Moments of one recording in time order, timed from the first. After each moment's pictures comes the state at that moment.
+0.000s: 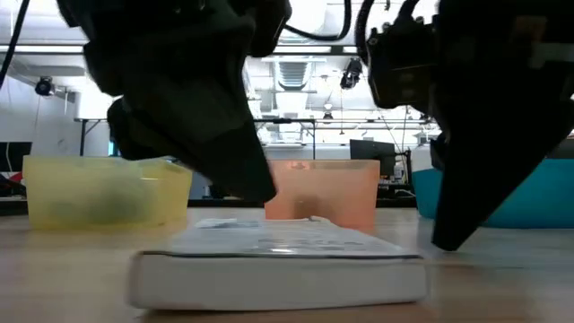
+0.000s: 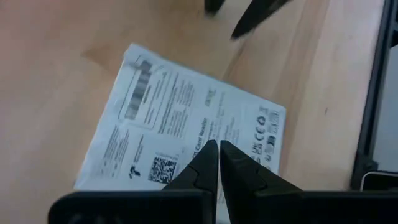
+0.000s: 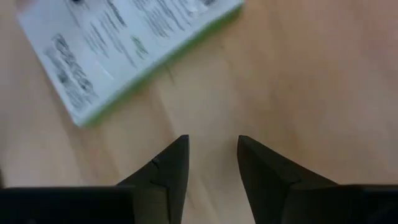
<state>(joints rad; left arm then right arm) -0.58 1.99 1.34 -0.28 -0.29 -1.03 0.55 1.95 1.14 -0.32 0.16 1.03</state>
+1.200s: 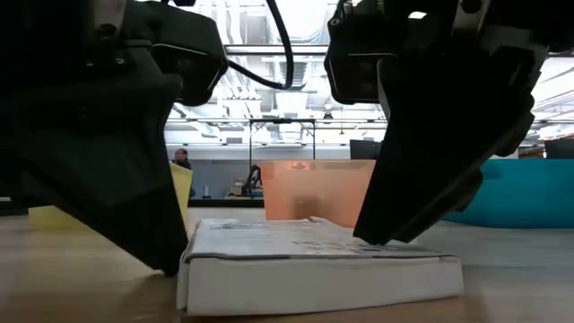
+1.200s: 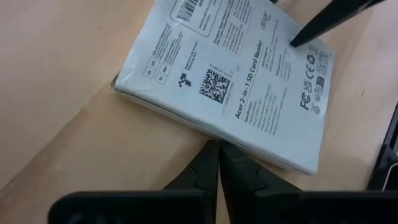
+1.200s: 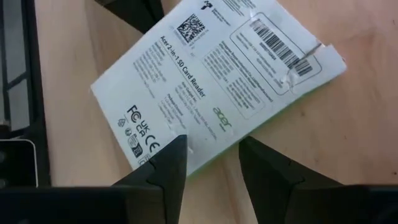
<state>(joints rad) -0.64 1.99 1.23 -0.21 -0.33 -1.32 0.53 2.03 1.16 -0.06 0.13 0.94</state>
